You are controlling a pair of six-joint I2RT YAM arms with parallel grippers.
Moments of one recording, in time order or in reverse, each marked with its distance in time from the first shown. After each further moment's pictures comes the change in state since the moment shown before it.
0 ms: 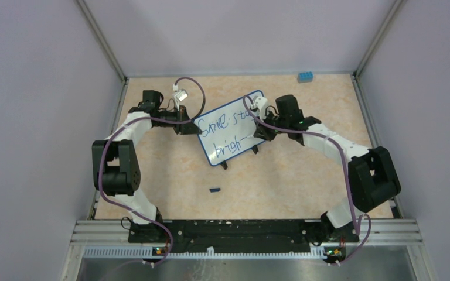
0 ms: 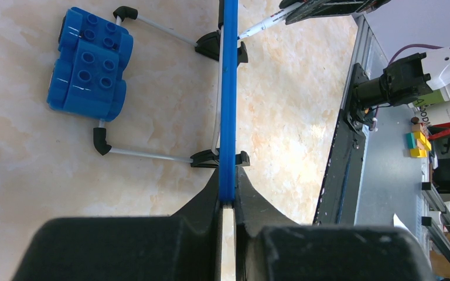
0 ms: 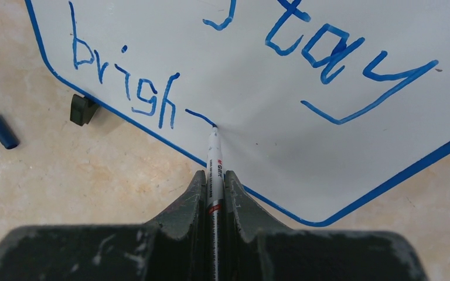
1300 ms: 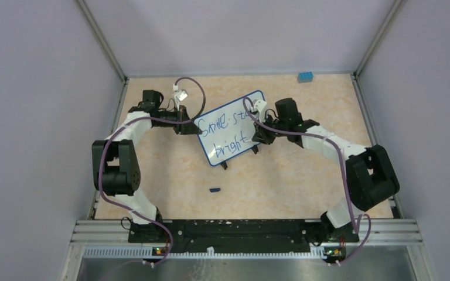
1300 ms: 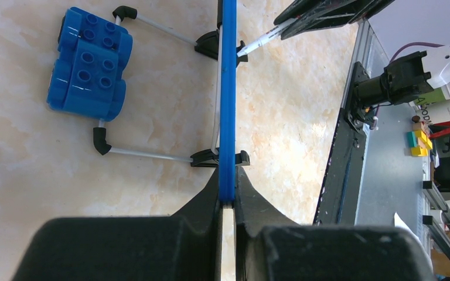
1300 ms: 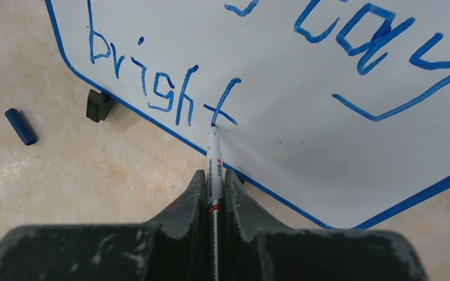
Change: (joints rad) left arm 0.000 0.000 0.005 -0.015 -0.002 0.013; right arm -0.002 0.014 -0.035 0.051 -0.068 0.036
